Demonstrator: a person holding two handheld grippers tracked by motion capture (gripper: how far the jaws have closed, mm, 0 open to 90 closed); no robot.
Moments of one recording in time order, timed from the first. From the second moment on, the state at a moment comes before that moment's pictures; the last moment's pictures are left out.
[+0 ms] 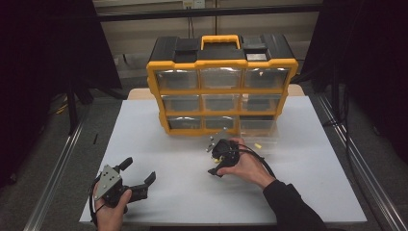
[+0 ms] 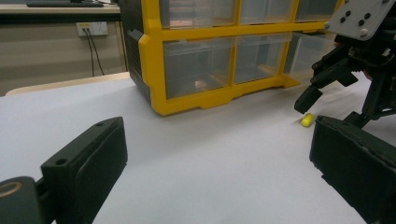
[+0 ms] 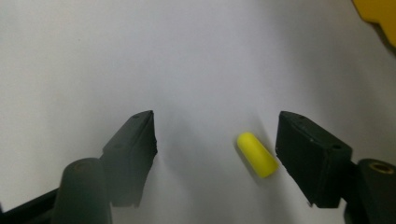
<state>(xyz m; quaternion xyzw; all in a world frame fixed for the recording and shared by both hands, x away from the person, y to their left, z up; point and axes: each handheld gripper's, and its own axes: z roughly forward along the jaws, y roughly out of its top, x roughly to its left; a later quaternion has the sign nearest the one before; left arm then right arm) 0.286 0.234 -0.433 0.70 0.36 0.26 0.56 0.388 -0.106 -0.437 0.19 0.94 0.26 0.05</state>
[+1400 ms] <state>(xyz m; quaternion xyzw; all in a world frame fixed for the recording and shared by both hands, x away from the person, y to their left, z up) 0.286 0.235 -0.433 0.70 0.36 0.26 0.56 0.395 -0.124 -0.438 0.22 0.94 0.25 0.06</state>
